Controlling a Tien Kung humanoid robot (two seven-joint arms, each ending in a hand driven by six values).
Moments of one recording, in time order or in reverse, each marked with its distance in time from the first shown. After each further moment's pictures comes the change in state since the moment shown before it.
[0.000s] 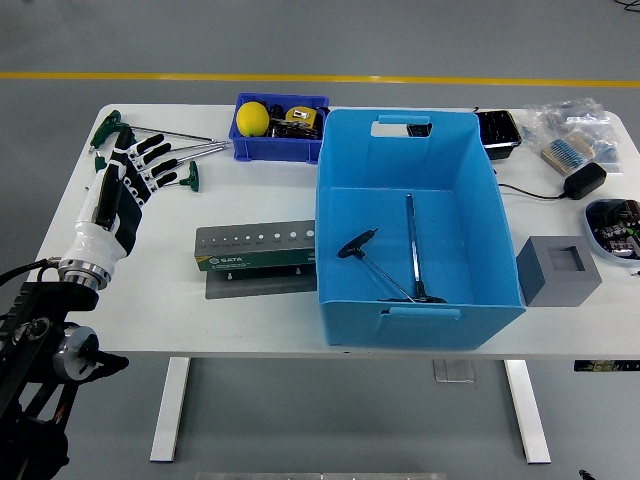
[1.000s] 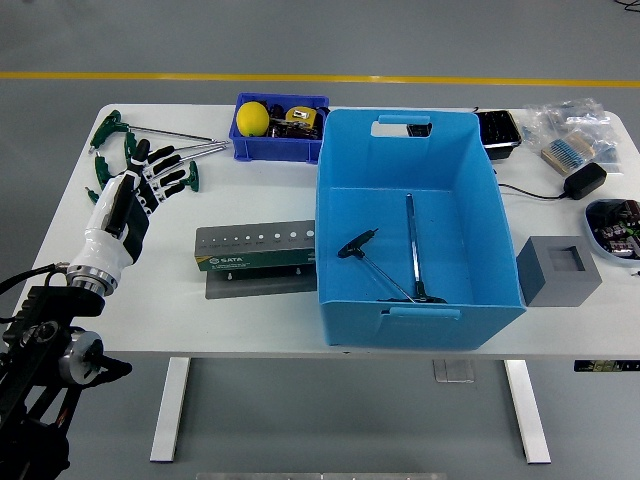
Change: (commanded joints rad) left arm 0.000 0.004 0.026 0.035 -0.023 -0.004 0.010; right arm -0.037 0.012 0.054 -0.010 -0.082 -0.015 -0.023
